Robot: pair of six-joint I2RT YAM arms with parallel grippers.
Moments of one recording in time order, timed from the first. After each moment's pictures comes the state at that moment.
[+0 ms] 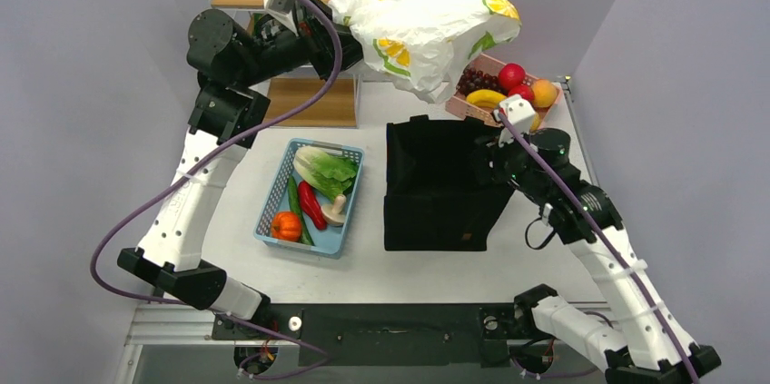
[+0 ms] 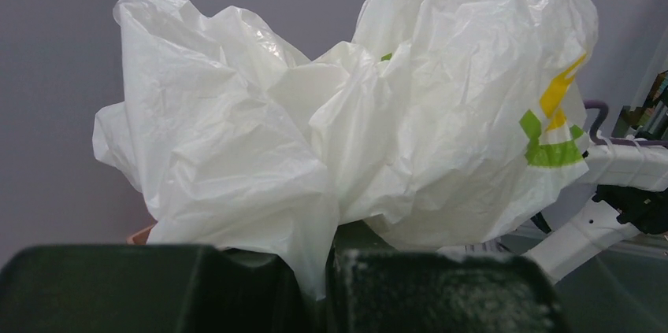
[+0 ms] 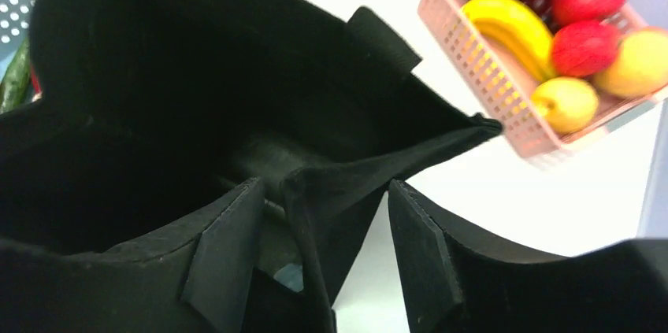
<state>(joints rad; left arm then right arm) -0.46 1.48 1.93 0.01 0.85 -0.41 0.41 0.86 1.11 -0.61 -0.02 -0.08</state>
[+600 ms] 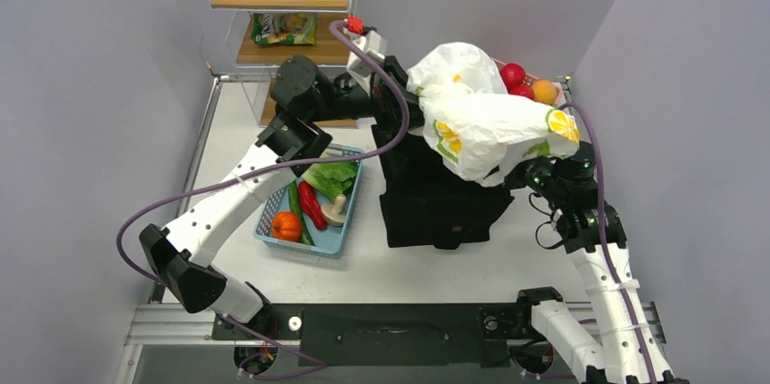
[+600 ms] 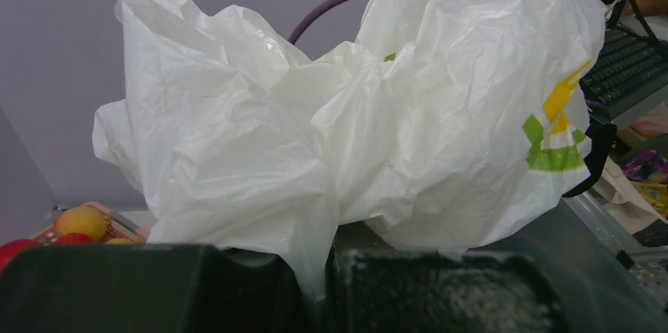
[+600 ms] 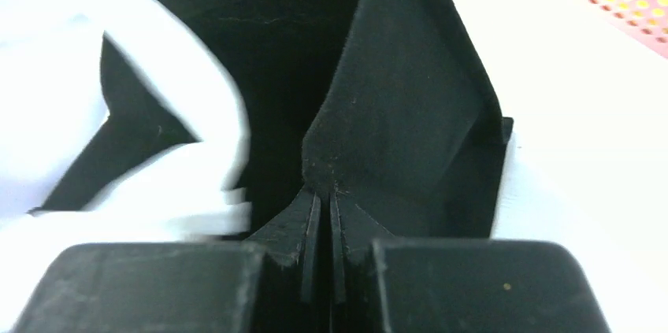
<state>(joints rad) -0.72 1.49 1.69 0.25 0.89 -0.39 0.12 0.79 0.94 -0.52 -0.39 0.29</state>
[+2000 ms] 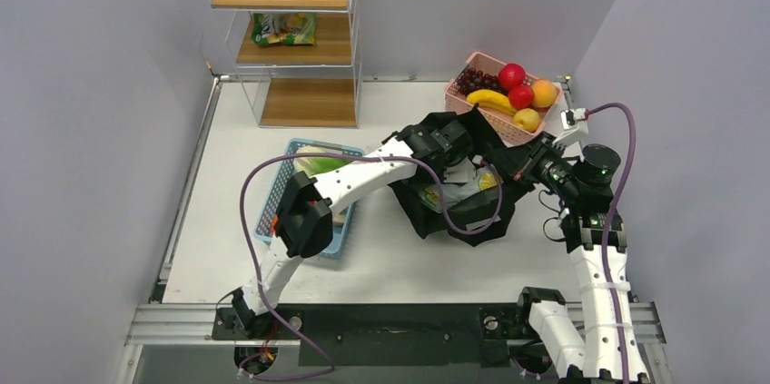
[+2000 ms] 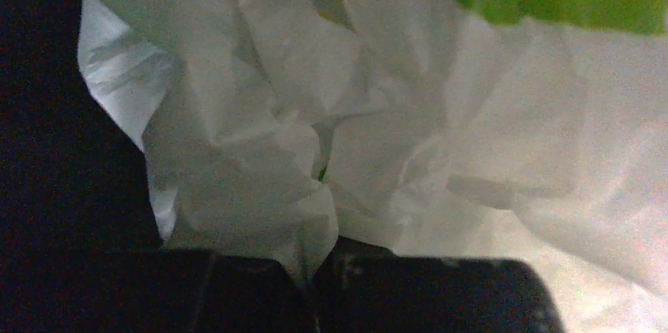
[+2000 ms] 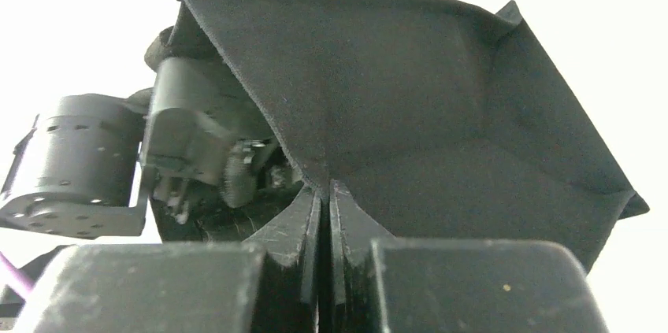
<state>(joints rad) -0.99 2.20 2.11 -1.11 -0.33 0.67 -0.09 0.78 0.85 -0.30 -0.67 0.61</state>
